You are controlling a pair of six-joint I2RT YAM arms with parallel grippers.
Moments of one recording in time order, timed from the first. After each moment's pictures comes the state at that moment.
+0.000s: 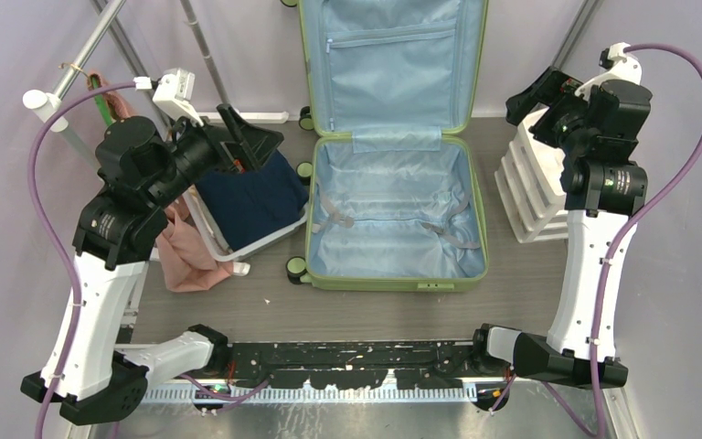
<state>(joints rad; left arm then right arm) -0.42 1.07 1.68 -0.66 0.15 -0.46 -0.21 1.22 1.77 -0.77 -0.16 0.36</state>
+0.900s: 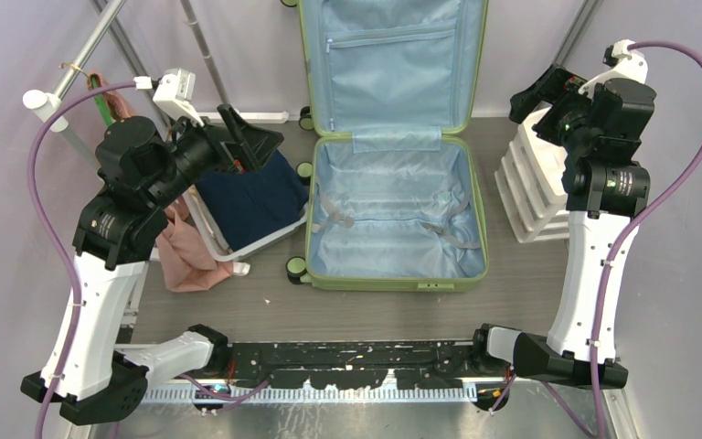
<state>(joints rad) -0.42 1.07 1.68 -0.66 0.15 -0.44 -0.21 1.22 1.79 -0.77 -0.13 0.34</state>
